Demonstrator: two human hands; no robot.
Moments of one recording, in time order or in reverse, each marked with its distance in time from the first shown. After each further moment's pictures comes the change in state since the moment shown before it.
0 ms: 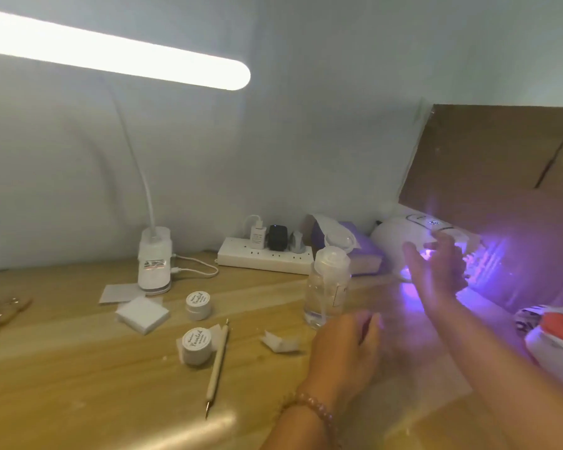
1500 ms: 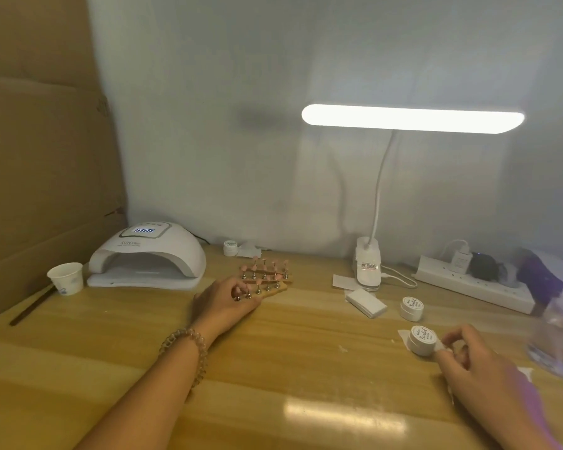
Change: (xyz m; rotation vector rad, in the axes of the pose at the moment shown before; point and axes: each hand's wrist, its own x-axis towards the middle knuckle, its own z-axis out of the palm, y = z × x) left_hand -0.212 -0.163 -0.373 0.515 0.603 -0.684; right_hand -0.253 -0.065 0.048 -0.280 -0.712 -0.411
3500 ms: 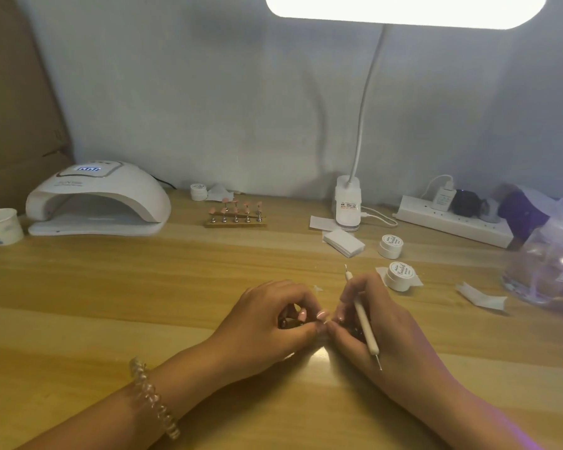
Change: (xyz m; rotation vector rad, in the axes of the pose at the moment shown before) left_hand -0.130 0.072 0.018 -0.307 -0.353 0.634; right_hand -0.051 -0.044 0.030 0.362 -0.235 -0.622
